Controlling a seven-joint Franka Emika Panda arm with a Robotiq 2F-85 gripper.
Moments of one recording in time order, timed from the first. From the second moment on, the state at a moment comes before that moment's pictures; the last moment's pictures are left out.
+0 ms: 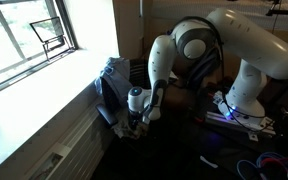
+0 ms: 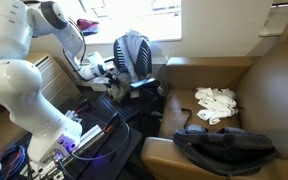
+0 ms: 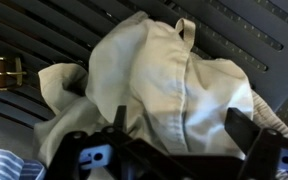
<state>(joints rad) 0.57 1.13 -0.08 -1.87 -0.20 3.04 0.42</state>
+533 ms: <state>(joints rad) 0.52 1.16 -0.01 -1.88 -0.17 3.29 0.21</state>
